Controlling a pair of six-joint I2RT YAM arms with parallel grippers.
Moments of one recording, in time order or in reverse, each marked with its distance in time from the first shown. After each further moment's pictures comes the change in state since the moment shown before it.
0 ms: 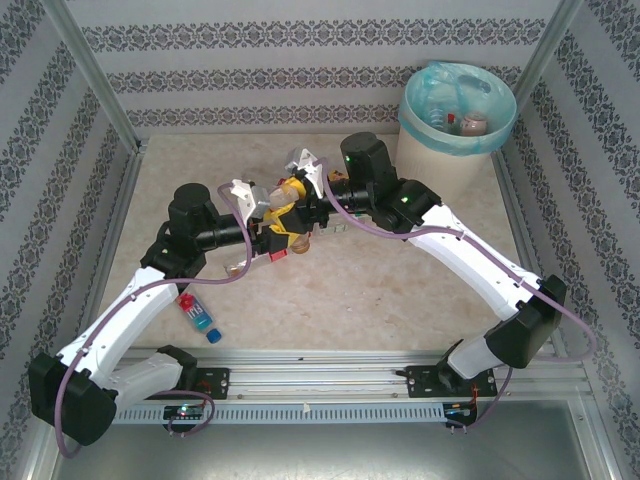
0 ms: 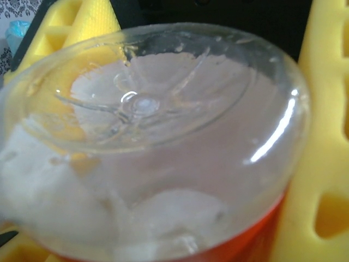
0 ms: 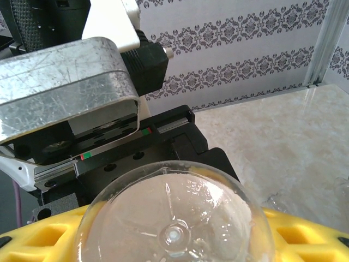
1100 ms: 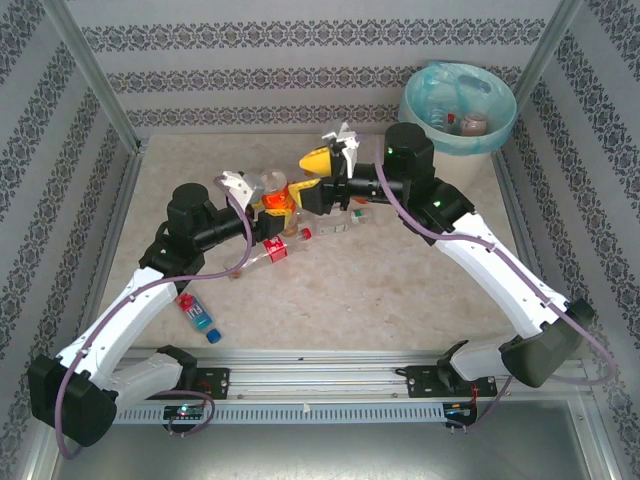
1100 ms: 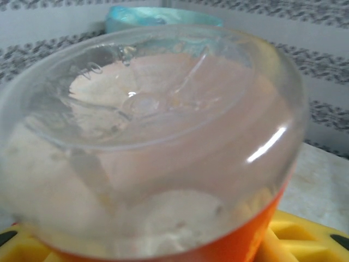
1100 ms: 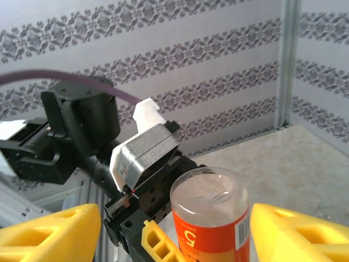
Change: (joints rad) left arm 0.010 -0.006 0.001 -0.008 -0.255 -0.051; right arm -0.092 -0.124 -0.065 0.192 -0.032 0.207
